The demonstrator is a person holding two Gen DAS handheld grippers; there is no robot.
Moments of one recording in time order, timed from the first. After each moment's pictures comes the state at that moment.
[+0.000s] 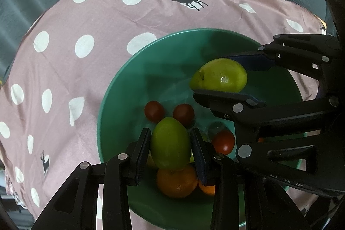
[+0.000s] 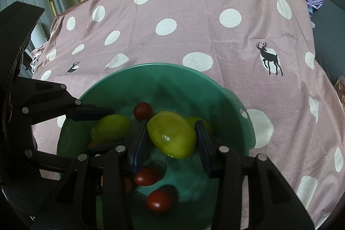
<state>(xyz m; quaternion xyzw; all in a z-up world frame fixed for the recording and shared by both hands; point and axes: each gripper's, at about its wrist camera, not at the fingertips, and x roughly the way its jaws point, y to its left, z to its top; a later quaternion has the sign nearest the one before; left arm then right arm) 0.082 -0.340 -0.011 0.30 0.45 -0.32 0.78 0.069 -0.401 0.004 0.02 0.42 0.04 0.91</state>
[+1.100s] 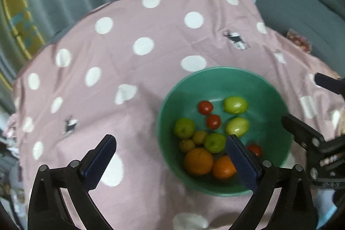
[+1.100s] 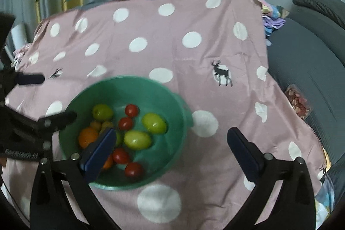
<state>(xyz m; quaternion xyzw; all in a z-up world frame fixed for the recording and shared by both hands) 0.060 -0.281 0.046 0.19 0.41 -0.19 0.87 0.004 -0.412 0.058 -0.05 0.38 -0.06 0.92</state>
